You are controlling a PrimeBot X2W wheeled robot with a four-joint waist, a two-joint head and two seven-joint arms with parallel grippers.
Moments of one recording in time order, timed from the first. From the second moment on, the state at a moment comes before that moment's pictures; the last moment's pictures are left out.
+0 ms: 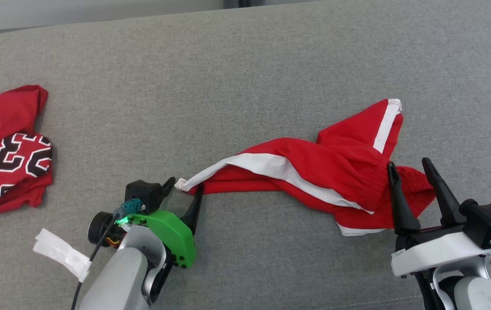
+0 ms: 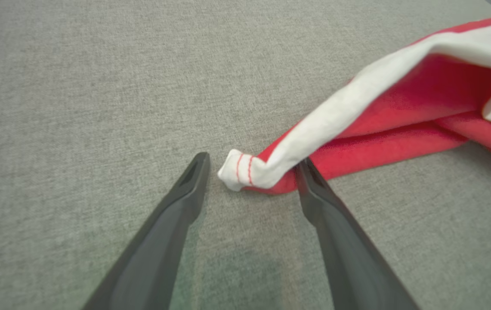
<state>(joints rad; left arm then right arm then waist) -0.38 0.13 -0.44 0.53 -0.42 -0.10 -0.02 0.02 -0.05 0.01 -0.13 0.20 0.13 -0.09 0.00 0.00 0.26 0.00</state>
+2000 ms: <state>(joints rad) -0.58 0.32 -0.30 -0.33 -0.37 0.05 -0.11 -0.41 -0.28 0.02 -0.35 0.32 0.13 -0.02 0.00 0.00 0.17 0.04</state>
